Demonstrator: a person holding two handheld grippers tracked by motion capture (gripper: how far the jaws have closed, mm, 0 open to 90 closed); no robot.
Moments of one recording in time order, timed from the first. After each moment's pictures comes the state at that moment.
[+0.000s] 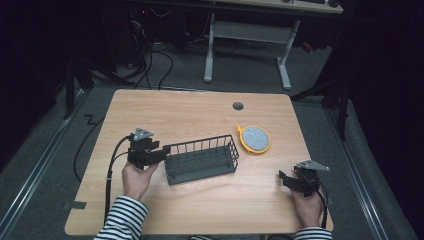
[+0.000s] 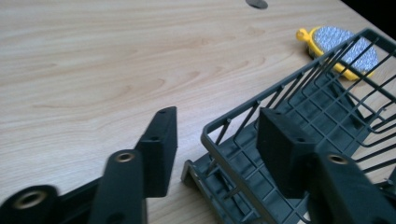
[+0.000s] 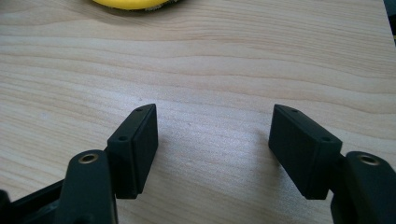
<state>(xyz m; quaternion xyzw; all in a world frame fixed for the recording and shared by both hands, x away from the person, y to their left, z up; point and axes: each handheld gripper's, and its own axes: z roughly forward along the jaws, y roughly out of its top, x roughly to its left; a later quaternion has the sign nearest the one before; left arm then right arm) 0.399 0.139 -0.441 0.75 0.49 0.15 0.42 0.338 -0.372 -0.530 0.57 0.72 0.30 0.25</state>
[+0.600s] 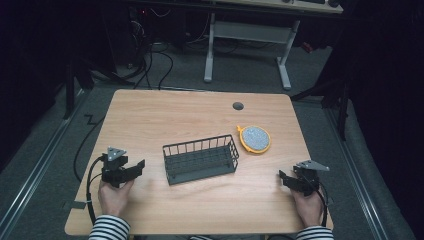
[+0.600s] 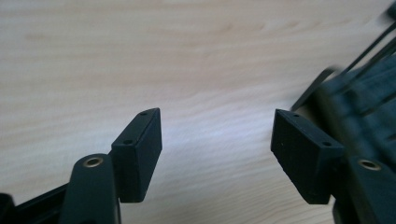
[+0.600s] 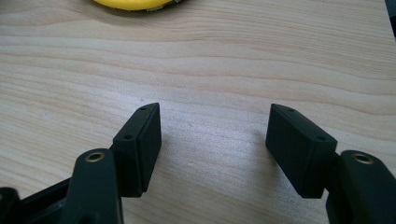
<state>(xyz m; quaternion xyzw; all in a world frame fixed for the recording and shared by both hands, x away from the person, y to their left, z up) 0.371 0.207 -0.497 0.72 0.56 0.20 0.36 0.339 -0.372 -0.529 0.57 0.72 0.30 0.25</state>
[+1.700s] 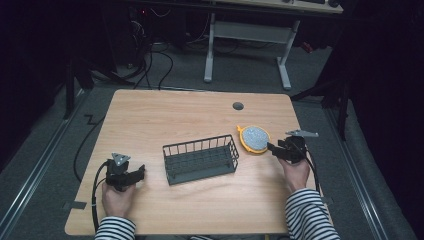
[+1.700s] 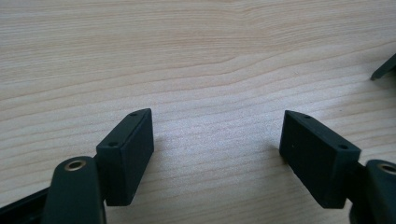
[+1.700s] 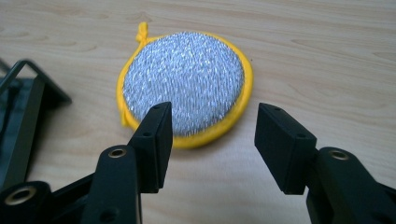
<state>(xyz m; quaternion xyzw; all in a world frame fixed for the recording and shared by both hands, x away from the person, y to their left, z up) 0.380 0.206 -0.537 0.72 0.56 0.24 0.32 0.420 -0.341 -0.480 0.56 0.72 0.35 0.21</state>
